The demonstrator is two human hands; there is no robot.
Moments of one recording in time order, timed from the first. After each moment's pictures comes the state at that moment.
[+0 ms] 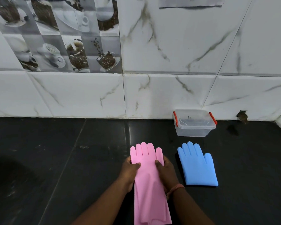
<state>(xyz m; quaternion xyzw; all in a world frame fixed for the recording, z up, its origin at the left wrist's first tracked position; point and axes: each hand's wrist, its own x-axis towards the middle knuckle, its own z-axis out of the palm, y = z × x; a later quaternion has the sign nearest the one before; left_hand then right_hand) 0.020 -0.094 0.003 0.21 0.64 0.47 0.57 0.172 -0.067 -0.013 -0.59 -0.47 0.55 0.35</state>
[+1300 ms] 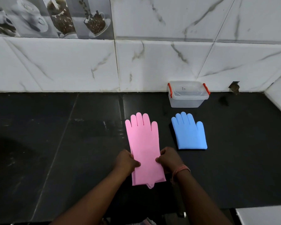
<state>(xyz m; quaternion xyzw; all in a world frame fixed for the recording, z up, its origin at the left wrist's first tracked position) 0.028 -0.167 -0.005 0.36 0.79 0.20 0.46 0.205 -0.124 0.000 -0.73 -0.53 0.42 0.08</state>
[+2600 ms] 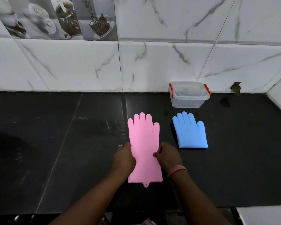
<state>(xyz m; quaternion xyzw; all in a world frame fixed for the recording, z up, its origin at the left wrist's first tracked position) 0.022 -0.176 -0.013 0.51 0.80 0.14 0.27 0.197 -0.126 -0.016 -0.71 -0.64 0.28 0.05</state>
